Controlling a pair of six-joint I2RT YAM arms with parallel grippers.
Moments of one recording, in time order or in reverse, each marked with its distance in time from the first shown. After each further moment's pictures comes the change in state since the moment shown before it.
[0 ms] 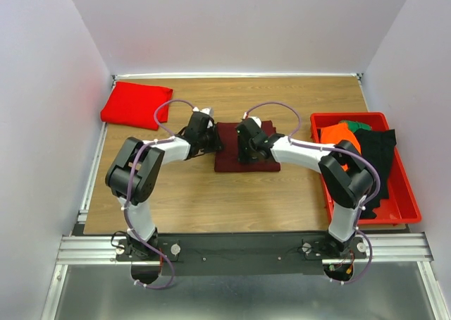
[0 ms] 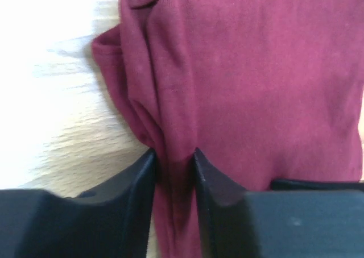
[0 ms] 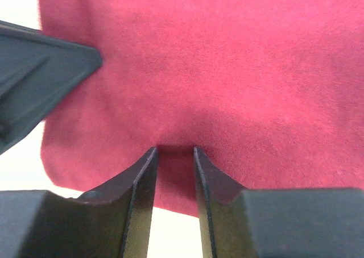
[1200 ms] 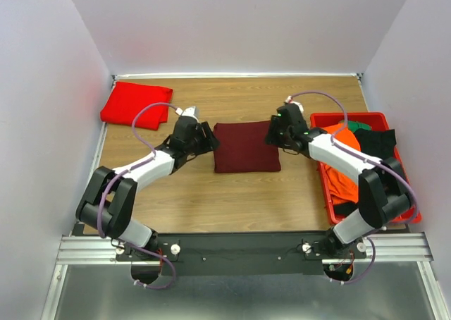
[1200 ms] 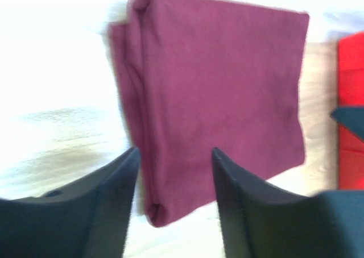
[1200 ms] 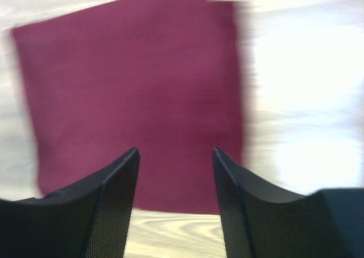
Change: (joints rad) left arm -0.012 -0.334 -0.183 -0.008 -0.097 -0.097; right arm -0.277 -0.299 -0.155 -0.011 -0.016 -0.021
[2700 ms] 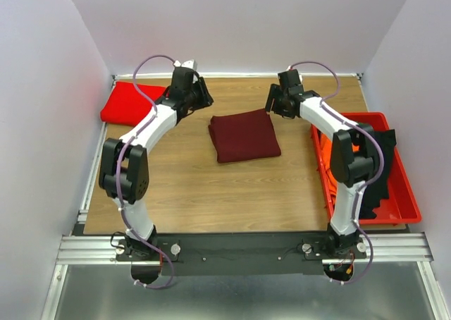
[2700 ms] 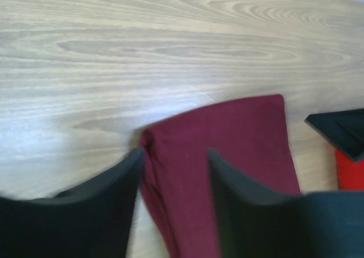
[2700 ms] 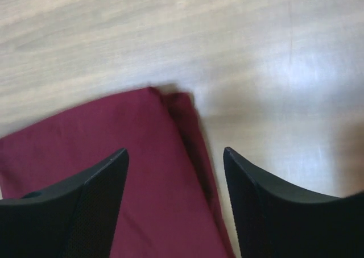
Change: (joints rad) left arm 0.164 0.356 0.694 -0.309 0.043 0.177; right arm -0.154 0.495 0.631 -0.158 -0.043 -0.097
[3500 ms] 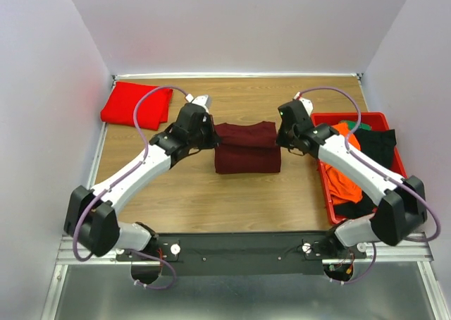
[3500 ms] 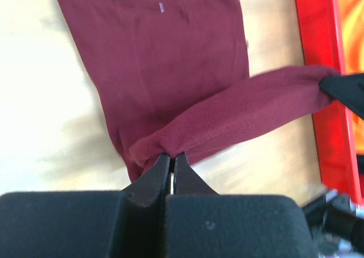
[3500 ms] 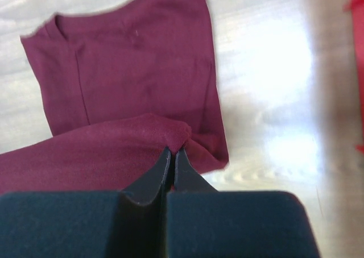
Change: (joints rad) left arm -0.285 -0.531 -0.449 -0.136 -0.066 -0.072; right arm 0.257 -0.668 -0.528 -0.171 0.224 0.213
